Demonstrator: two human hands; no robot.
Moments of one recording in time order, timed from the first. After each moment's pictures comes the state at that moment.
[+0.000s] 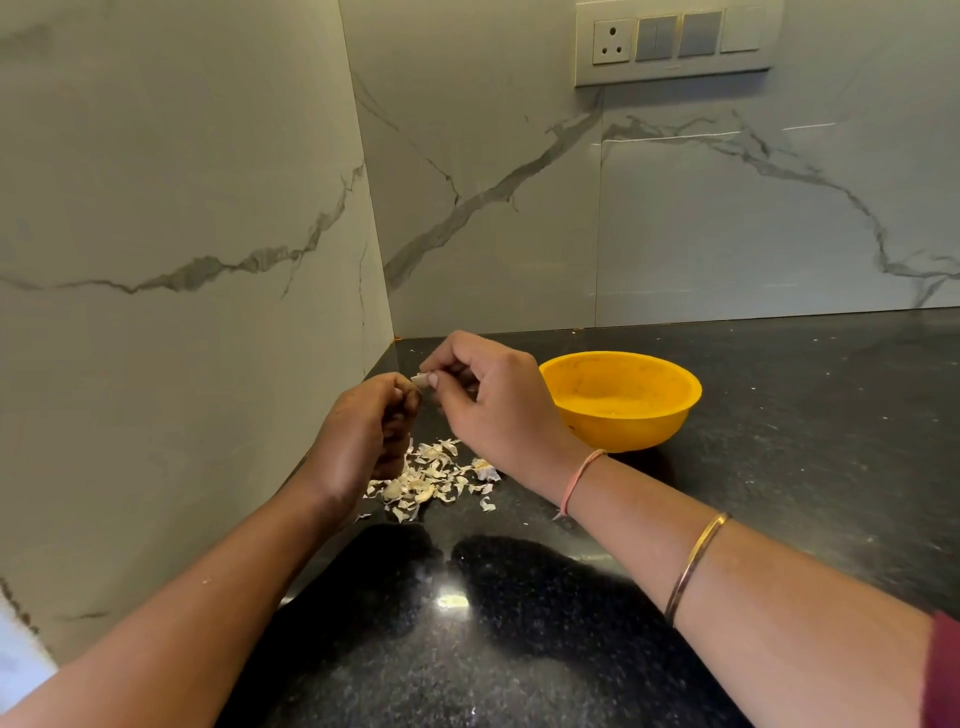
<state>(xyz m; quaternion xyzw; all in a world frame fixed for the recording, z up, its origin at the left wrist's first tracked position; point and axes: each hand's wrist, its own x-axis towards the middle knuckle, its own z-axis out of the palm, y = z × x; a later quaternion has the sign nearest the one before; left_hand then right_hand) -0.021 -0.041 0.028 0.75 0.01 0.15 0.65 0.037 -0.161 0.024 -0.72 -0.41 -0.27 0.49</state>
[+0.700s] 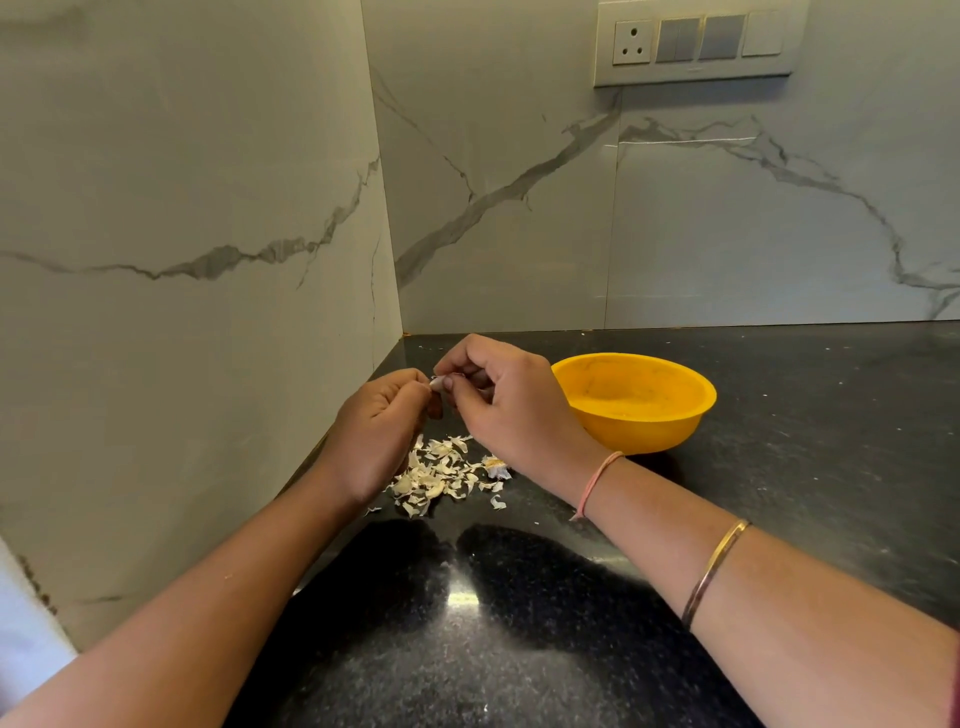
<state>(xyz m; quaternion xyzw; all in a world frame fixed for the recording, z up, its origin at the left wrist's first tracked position) -0.017 -0.033 0.018 0.81 -0.05 0.24 0.53 0.036 -0.163 0.023 -0.74 -0.42 -0.26 0.46</state>
